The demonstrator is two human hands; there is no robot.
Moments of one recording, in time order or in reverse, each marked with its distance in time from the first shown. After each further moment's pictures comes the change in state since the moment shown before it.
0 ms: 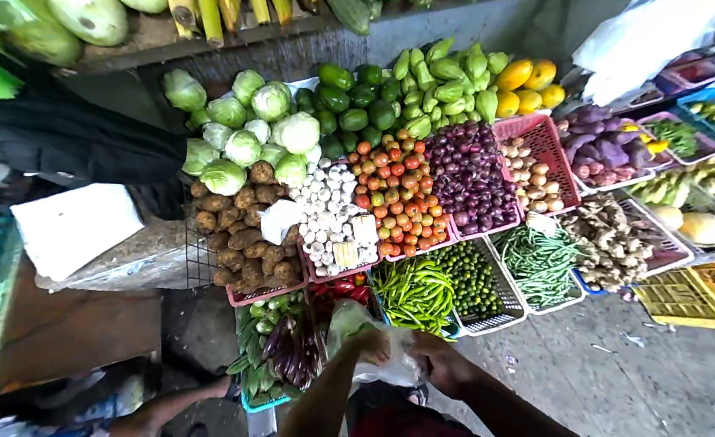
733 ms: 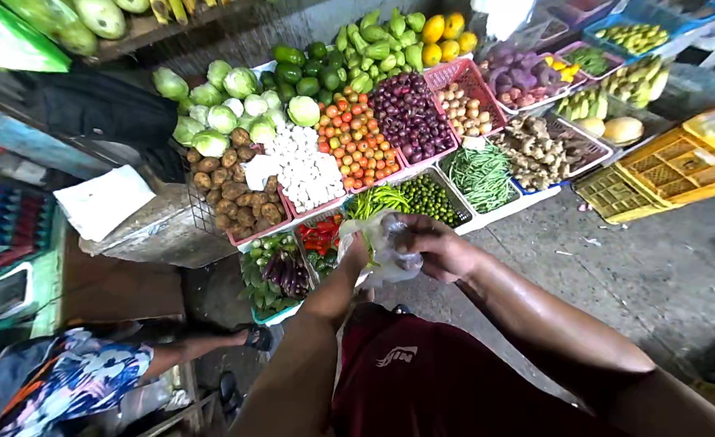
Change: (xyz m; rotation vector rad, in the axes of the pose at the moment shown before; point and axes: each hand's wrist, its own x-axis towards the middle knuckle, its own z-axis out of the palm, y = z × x) left_hand -0.131 -0.012 0.212 1.156 0.940 0.674; right_hand -0.275 0.035 0.001 -0.169 -0.463 -0.640
